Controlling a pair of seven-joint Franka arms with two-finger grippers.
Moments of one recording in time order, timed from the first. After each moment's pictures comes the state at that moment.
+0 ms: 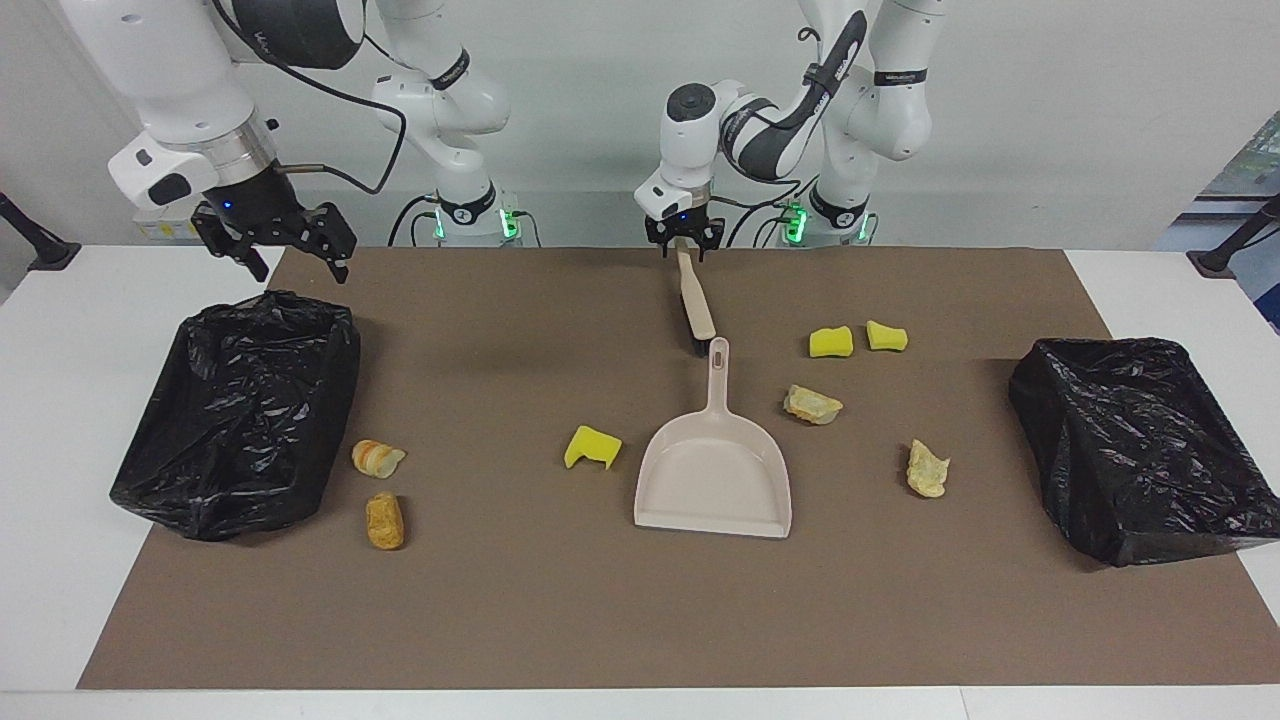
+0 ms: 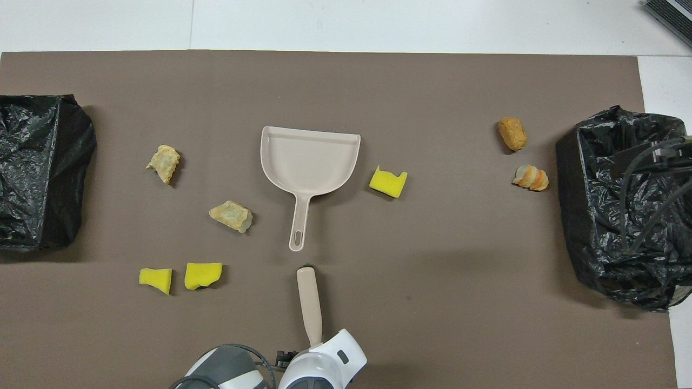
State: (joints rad) left arm -1.06 -0.18 0.02 -2.52 -0.08 2.26 -0.75; right arm -0.03 0.06 -0.02 -1.48 -0.02 1.52 -0.03
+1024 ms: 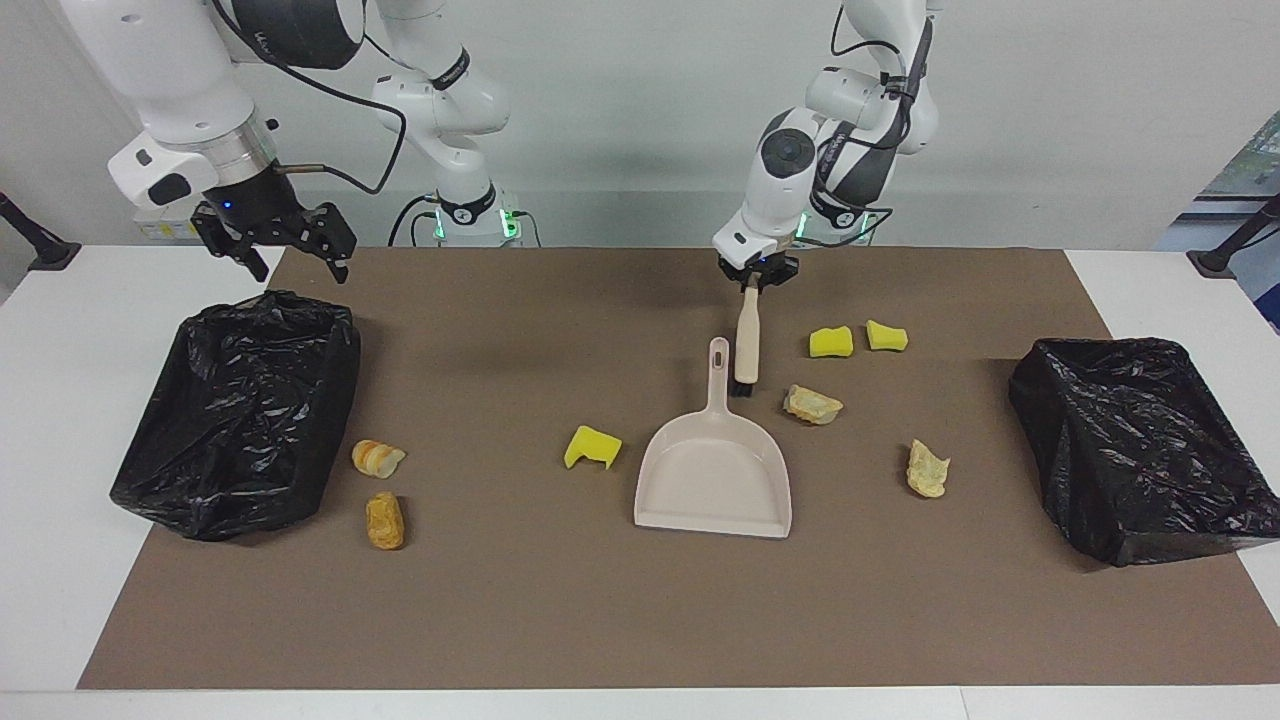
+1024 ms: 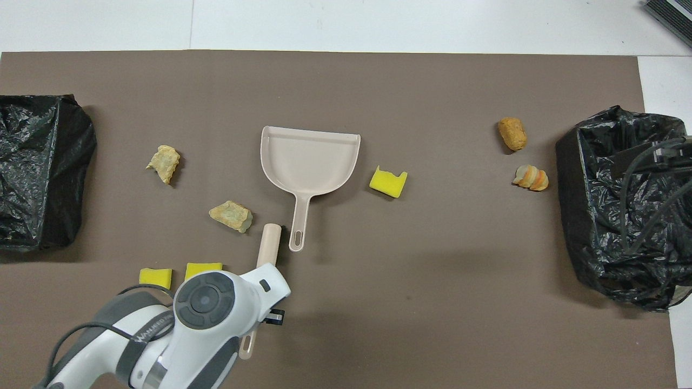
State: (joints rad) left arm -0.66 -0.20 0.06 -2.49 -0.08 2.10 -0.36; right arm -0.03 0.06 -0.03 -1.48 -0.02 1.52 -0.03
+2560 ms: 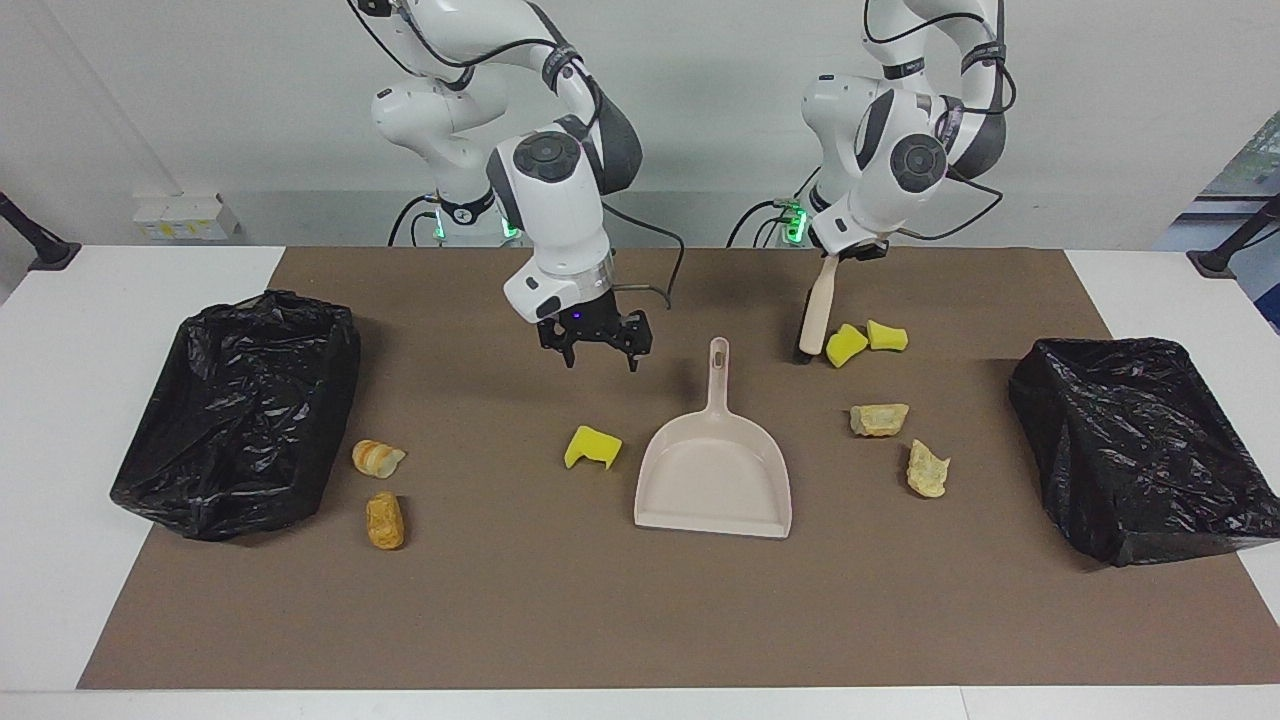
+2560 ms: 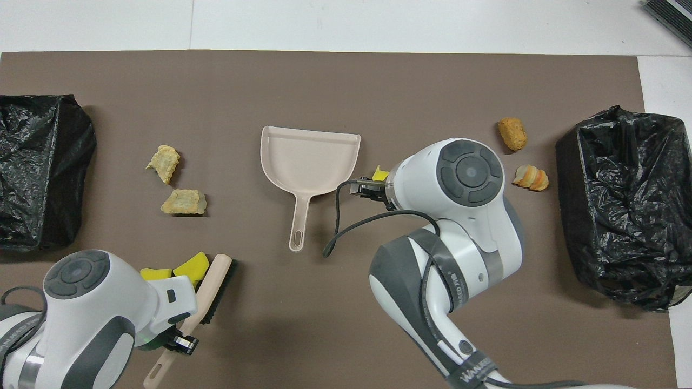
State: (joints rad) left arm -0.32 -0.37 0.05 -2.55 -0.08 1.74 0.22; right arm 0.51 0.20 -0.02 -1.82 0.08 2.15 0.64
